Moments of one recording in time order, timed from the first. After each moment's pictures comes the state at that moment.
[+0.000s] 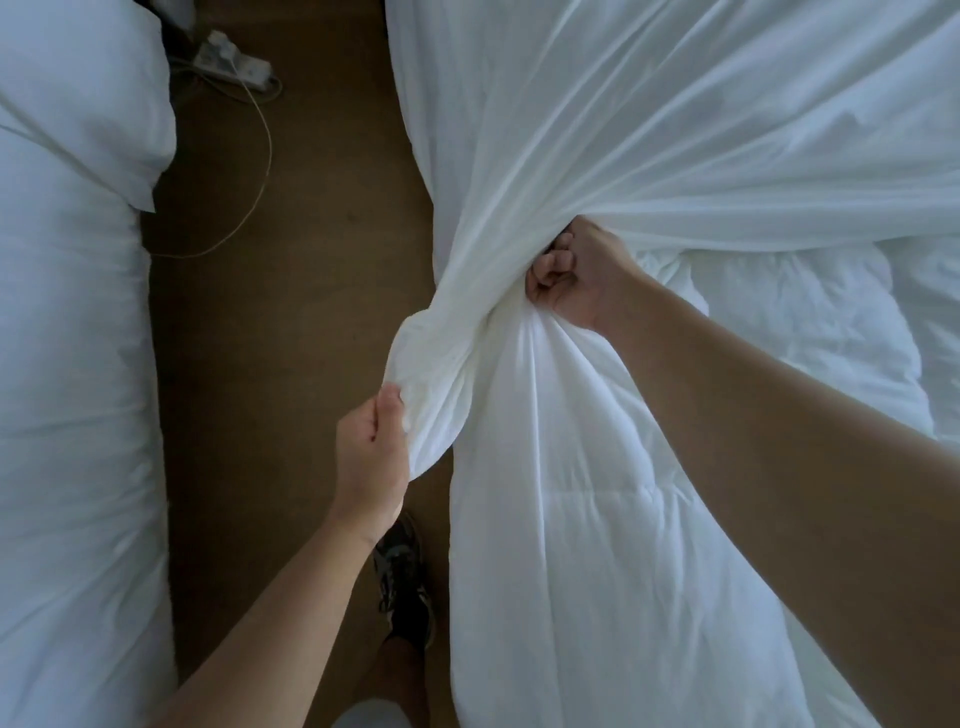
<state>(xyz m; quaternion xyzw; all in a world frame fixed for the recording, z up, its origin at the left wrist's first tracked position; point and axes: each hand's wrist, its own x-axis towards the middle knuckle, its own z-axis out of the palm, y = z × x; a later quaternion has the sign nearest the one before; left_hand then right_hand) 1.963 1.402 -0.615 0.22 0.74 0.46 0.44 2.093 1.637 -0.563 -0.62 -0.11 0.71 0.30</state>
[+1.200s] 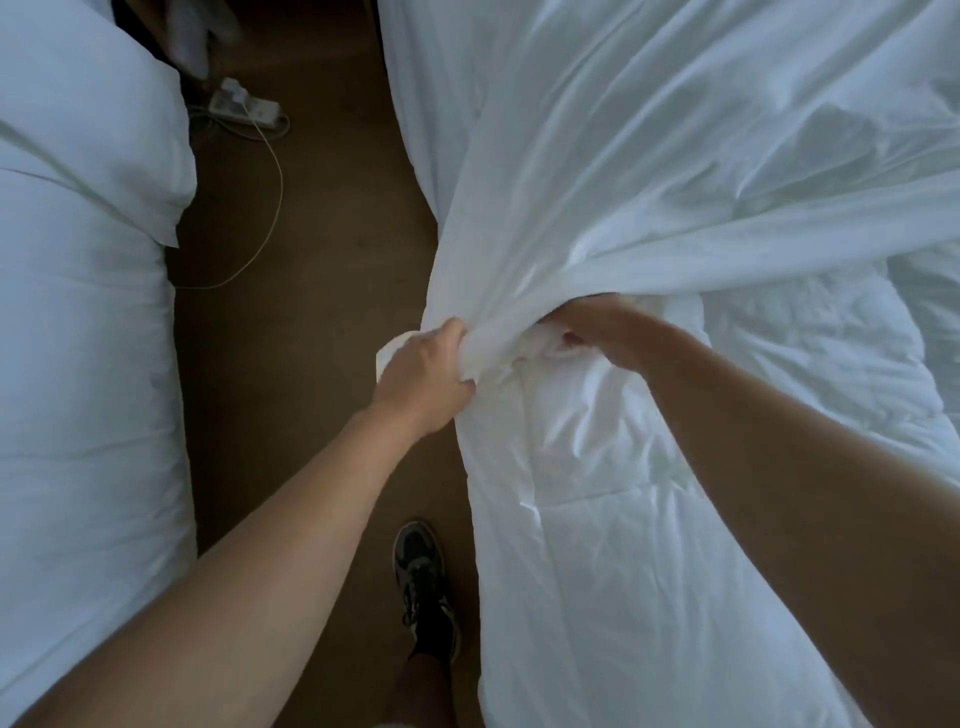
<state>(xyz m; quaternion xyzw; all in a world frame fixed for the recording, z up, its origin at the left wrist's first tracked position) 1.942 1.484 -0.591 0.61 0.72 0.12 0.31 2.135 1.601 -0.590 -0.59 -0.48 0.64 0.10</state>
